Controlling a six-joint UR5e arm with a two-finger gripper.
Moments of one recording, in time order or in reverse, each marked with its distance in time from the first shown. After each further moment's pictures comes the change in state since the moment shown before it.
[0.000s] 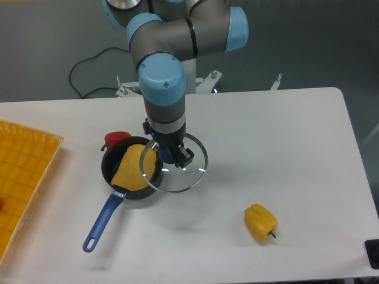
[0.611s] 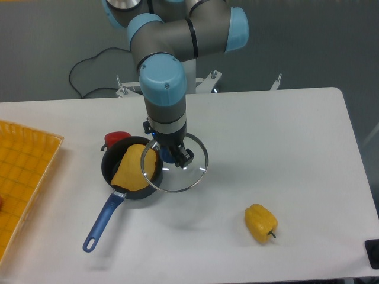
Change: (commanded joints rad) arm 0.003 -0.002 0.000 0.005 0.003 0.034
